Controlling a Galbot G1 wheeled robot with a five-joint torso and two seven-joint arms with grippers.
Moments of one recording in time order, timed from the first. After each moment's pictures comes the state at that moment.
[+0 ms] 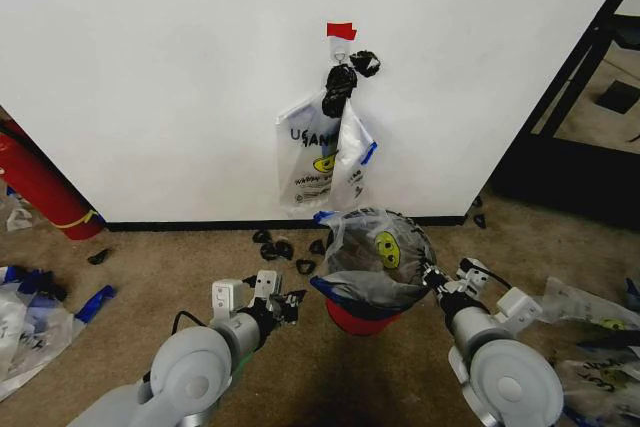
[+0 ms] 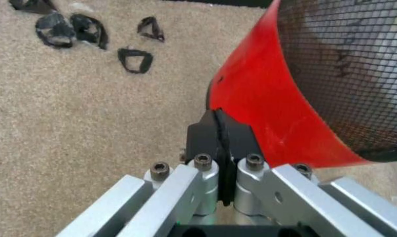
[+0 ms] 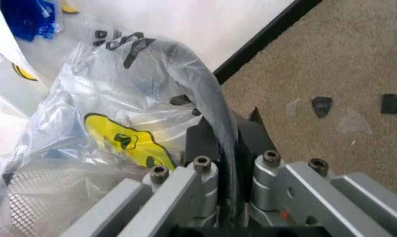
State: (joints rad) left arm 1.14 -0.82 0.01 -2.23 -1.22 0.51 -0.60; right arm -1.46 1.41 0.49 2.31 1.03 -0.46 0.63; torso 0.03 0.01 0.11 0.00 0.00
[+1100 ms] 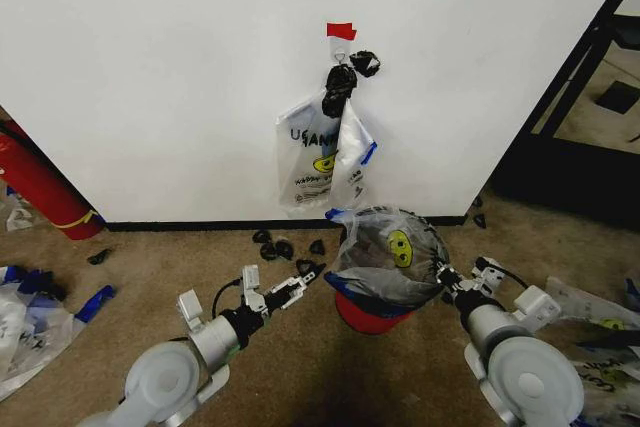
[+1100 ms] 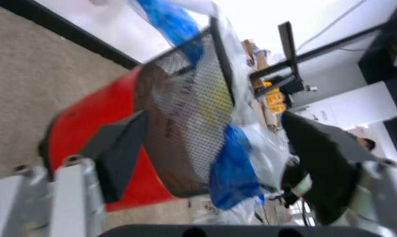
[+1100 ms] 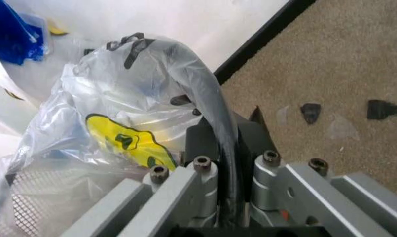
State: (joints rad) left arm 1.33 -0.81 -0.17 -2.14 -1.55 0.21 0.07; right arm -1.44 1.37 0.56 2.30 1.13 -0.47 0.65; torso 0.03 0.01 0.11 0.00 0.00
